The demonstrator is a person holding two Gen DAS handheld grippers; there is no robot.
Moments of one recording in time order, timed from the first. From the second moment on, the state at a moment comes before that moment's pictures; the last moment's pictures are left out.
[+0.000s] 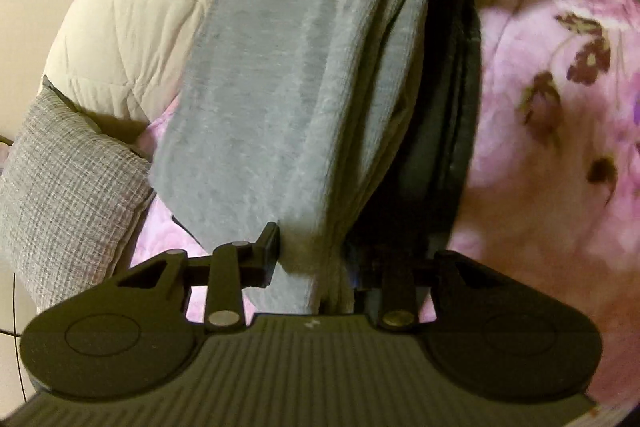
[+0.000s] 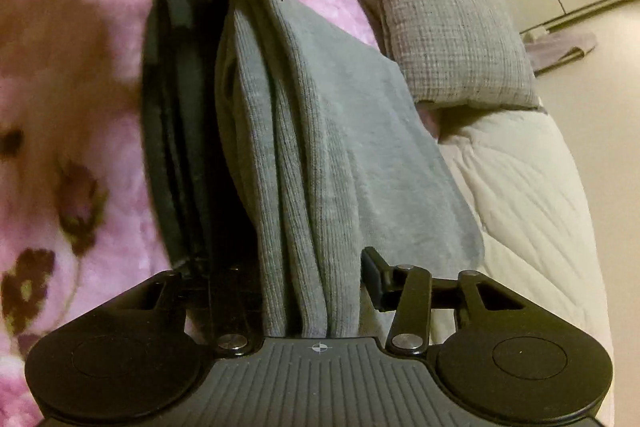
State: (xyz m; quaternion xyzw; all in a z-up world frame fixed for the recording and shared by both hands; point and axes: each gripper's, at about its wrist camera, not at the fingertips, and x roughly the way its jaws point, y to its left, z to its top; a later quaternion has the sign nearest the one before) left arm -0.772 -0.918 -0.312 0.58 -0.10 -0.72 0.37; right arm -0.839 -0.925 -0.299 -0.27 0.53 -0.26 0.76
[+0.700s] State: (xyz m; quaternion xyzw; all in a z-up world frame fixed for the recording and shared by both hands) left arm -0.761 -0.891 -0.275 0.58 0.02 -0.71 0.40; right arm -0.857 -0.900 -0.252 -0.13 0.56 -0.30 0.76
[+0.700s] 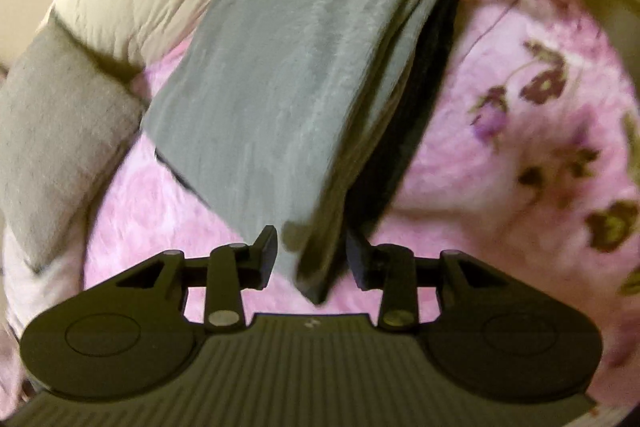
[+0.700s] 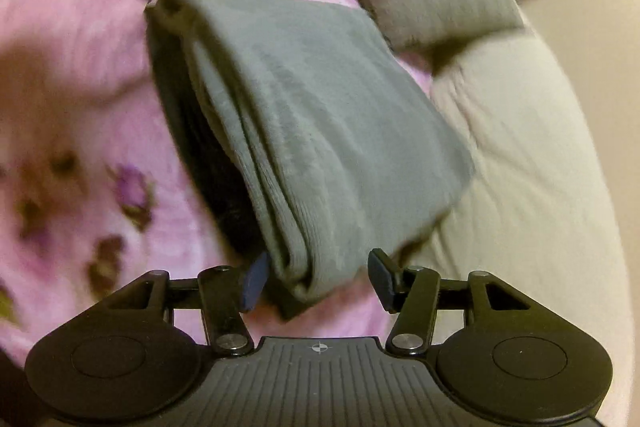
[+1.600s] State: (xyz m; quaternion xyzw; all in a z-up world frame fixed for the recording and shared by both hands) left arm -0.798 -0.967 -0.265 0.49 0.19 -0.74 0.41; right arm -0.902 -1.115 -0.217 0.31 0.32 -0.42 0.79
